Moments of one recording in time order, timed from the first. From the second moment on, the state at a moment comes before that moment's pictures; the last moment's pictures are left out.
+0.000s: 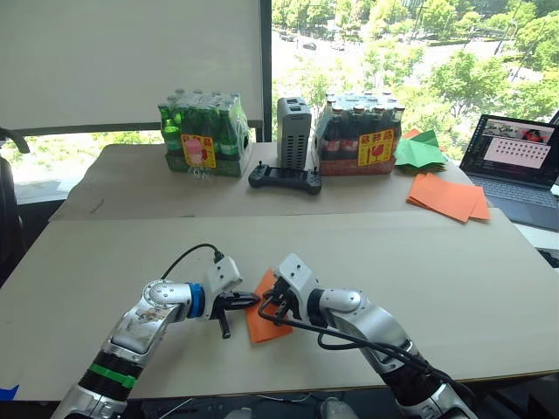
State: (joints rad) left arm -0.32 0.60 -0.22 -0.04 -0.20 0.44 -0.98; right arm -0.42 -0.24 0.44 -0.20 0.12 0.80 0.52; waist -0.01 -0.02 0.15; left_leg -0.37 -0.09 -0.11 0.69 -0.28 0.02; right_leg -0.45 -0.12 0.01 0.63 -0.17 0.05
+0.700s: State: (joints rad) left arm -0.31 0.60 -0.24 -0.05 -0.17 0.41 -0.98; right arm -0.54 -0.21 0.42 -0.03 0.04 0.77 0.47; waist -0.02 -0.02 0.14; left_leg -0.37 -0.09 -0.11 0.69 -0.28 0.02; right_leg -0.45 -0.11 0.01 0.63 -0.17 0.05
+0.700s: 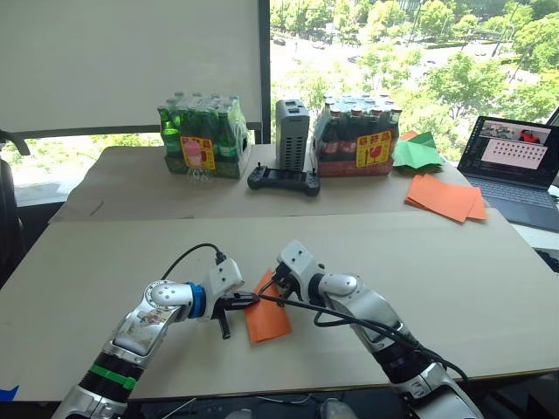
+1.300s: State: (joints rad) left arm -0.30 0.61 -0.24 -0.05 -0.16 0.41 -0.98; right arm -0.64 -0.14 0.41 0.16 -0.01 0.71 0.47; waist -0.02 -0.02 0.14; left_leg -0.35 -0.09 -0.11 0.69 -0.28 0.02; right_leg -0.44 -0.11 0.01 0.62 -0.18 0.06
